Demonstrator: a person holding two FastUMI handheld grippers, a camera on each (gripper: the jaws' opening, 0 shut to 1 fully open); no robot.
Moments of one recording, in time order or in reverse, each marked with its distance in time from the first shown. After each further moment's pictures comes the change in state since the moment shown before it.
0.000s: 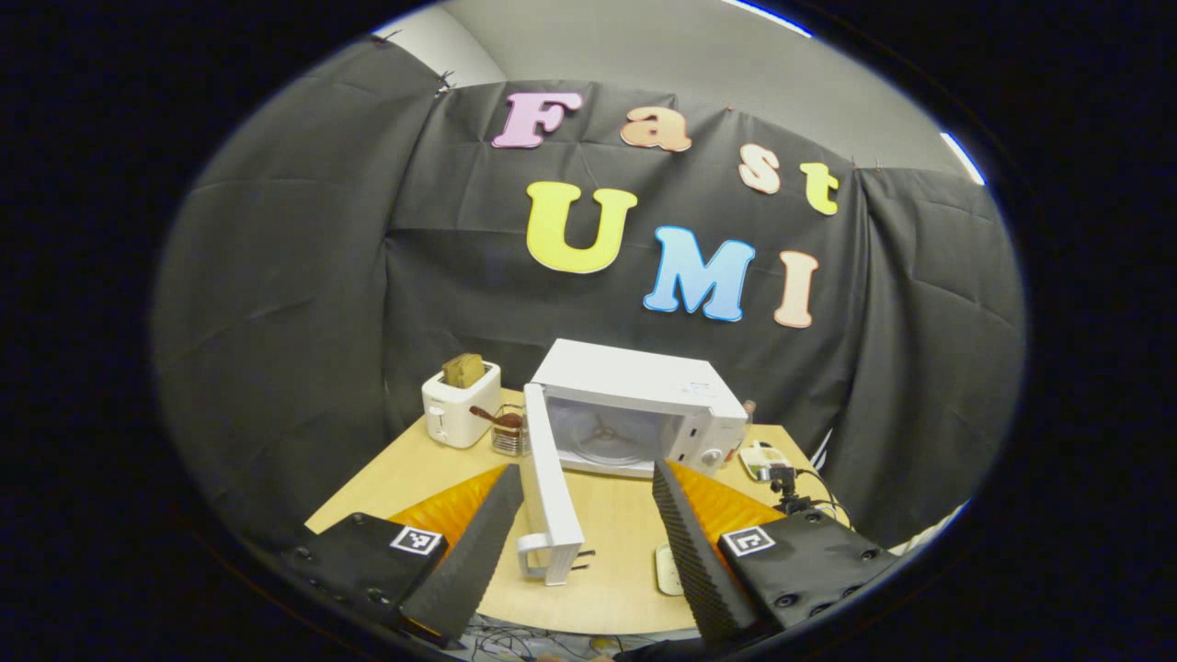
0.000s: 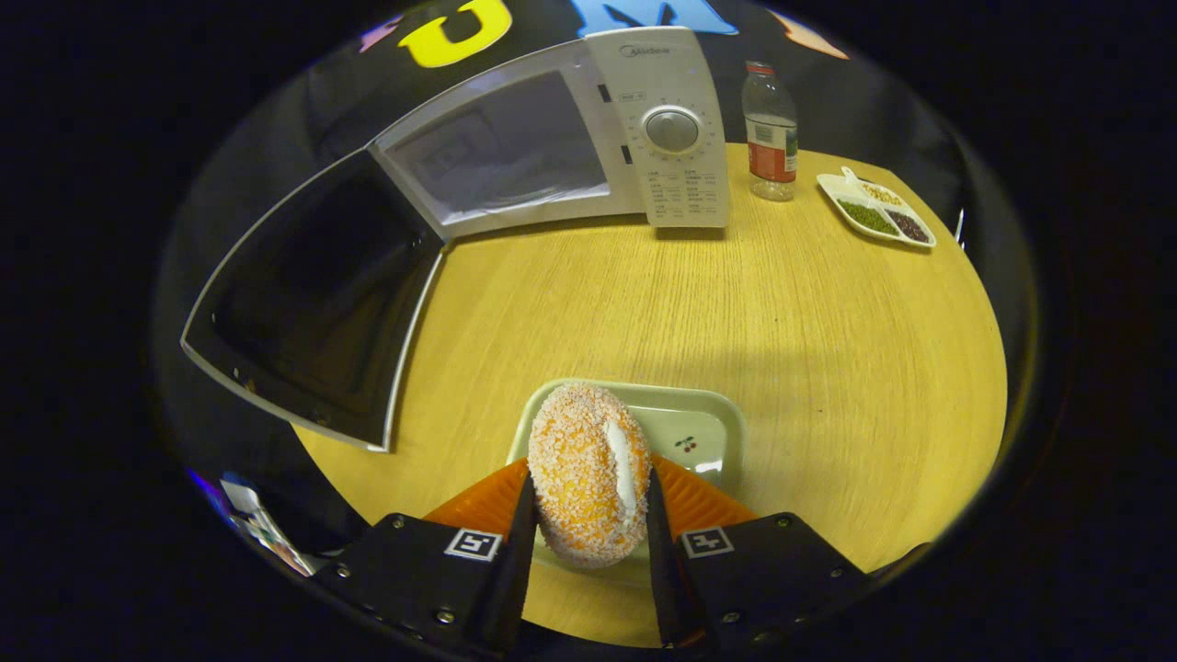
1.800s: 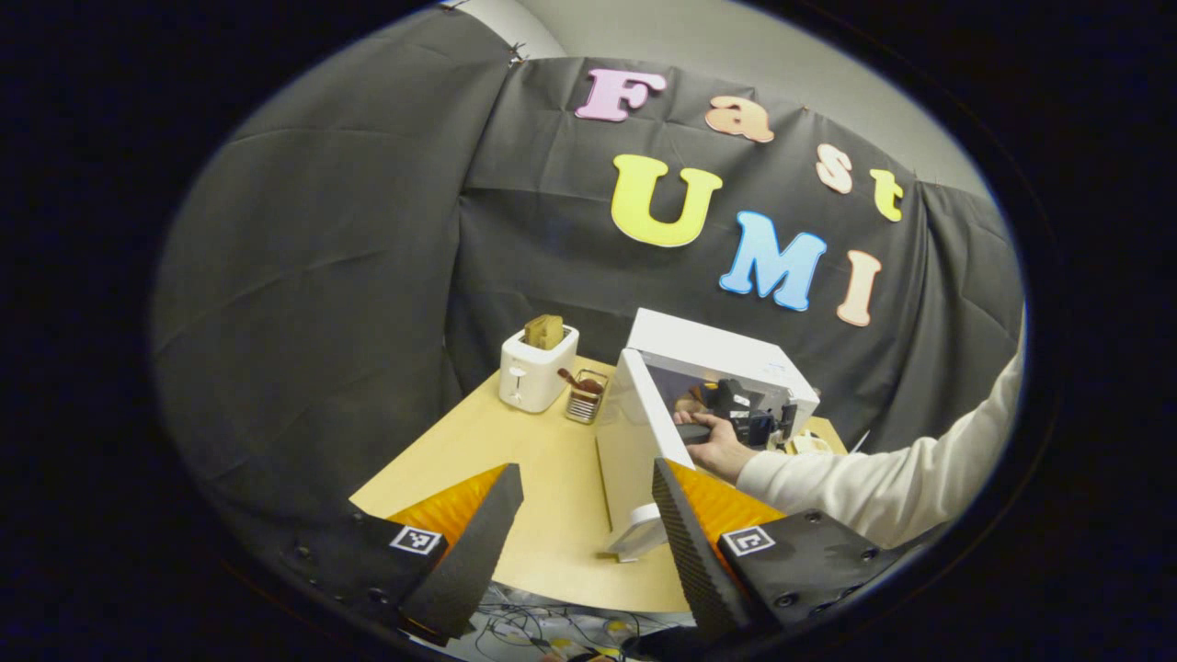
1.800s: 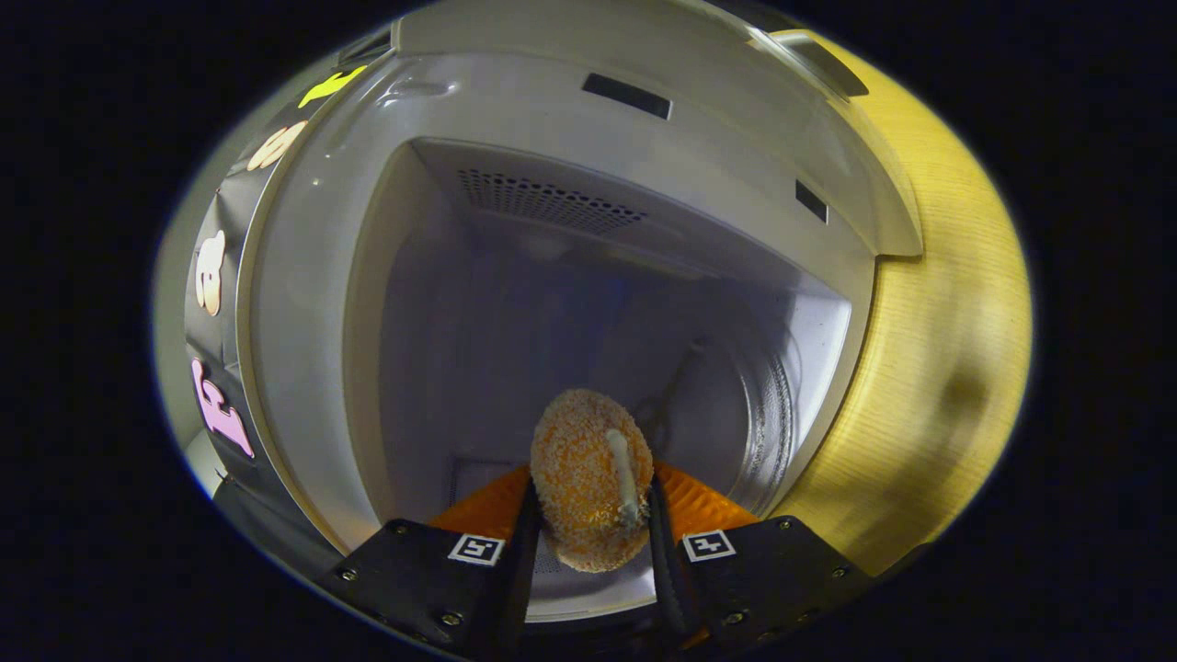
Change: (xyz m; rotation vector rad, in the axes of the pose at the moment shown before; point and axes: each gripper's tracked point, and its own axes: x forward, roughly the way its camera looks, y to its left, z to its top) left arm -0.014 0.128 -0.043 -0.094 0.105 0.129; right arm 0.167 0.108 0.321 1.060 -0.746 0.224
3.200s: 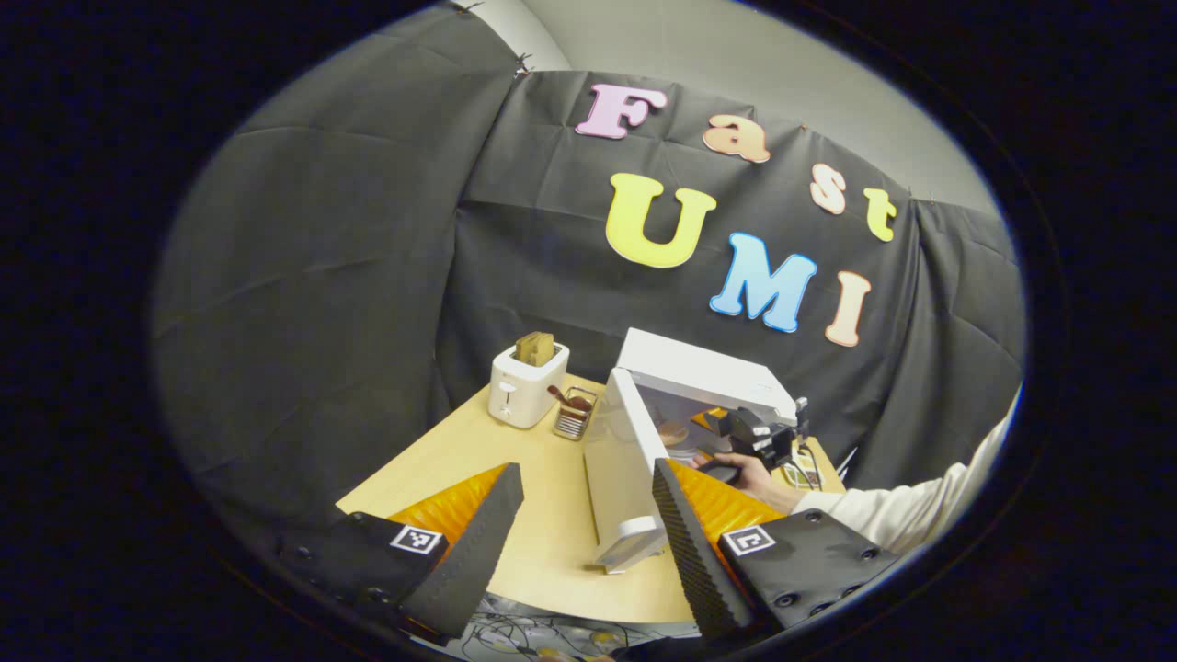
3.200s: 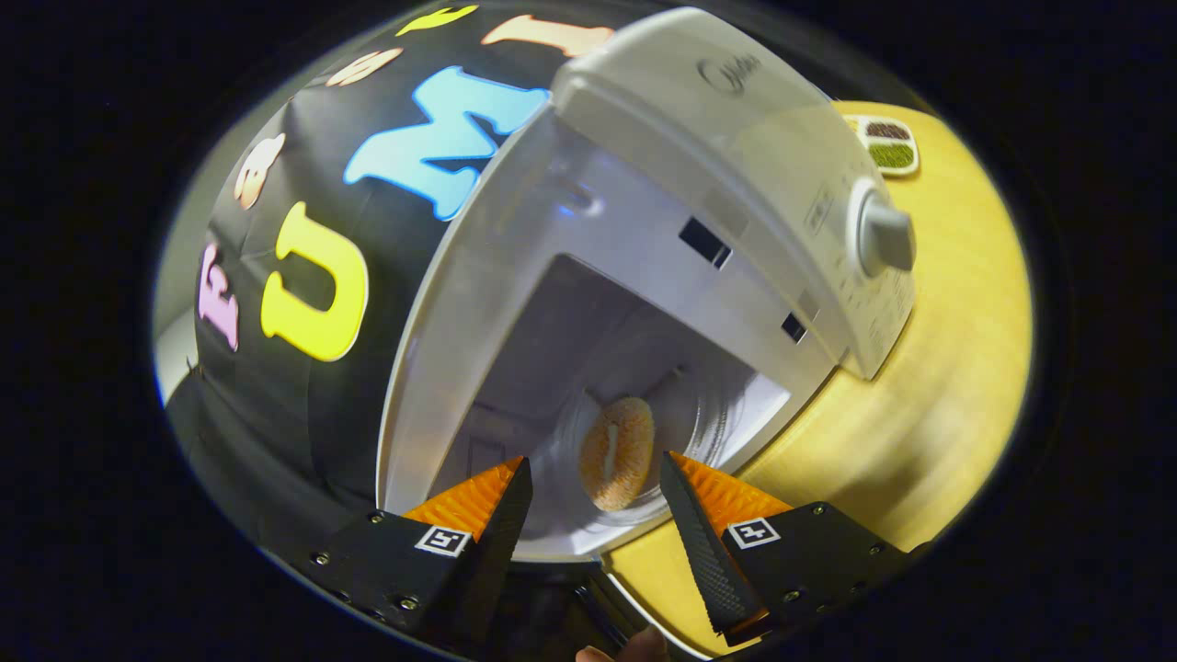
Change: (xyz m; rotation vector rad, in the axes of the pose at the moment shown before) left arm -0.004 -0.005 0.017 -0.032 -0.089 -0.053; right arm -0.082 -0.010 0.023 -0.414 0.179 -0.019
